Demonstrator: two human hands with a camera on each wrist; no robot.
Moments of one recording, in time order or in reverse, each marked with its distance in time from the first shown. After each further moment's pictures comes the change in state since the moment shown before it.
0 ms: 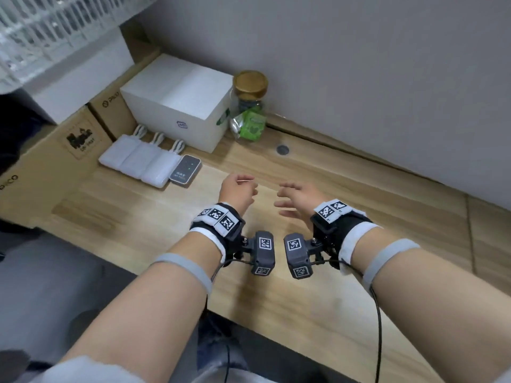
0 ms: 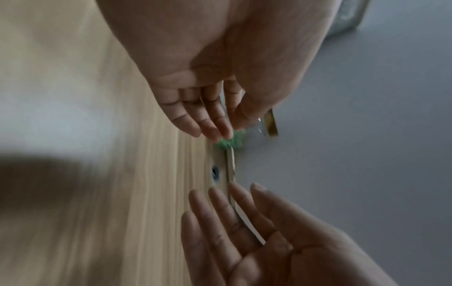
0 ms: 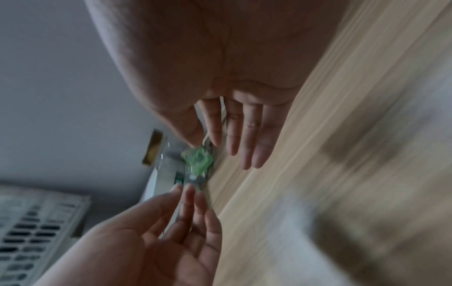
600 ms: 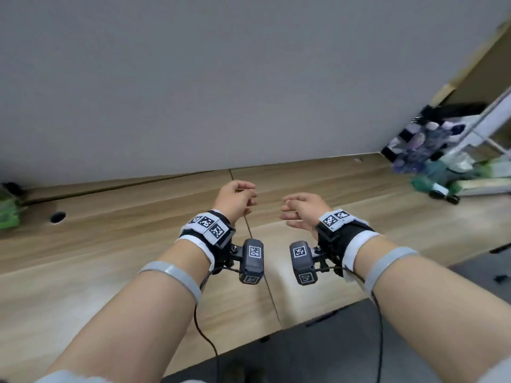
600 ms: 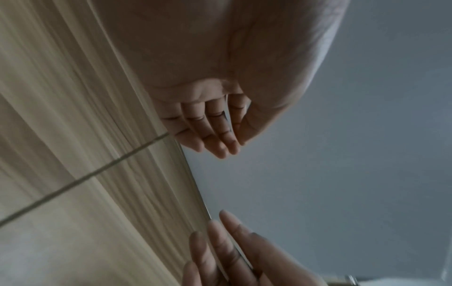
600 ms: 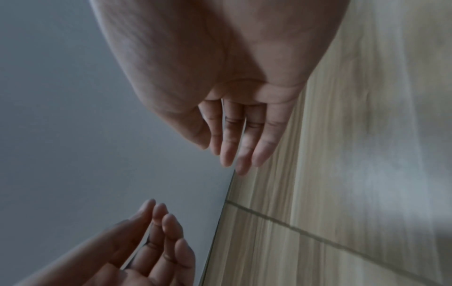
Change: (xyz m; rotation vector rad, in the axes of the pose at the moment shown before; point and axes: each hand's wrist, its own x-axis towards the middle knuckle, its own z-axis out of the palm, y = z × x) left_hand -0.293 -0.025 0.427 0.286 -0.770 0.173; right_hand -0.273 0.146 -0.453 0.347 0.594 0.006
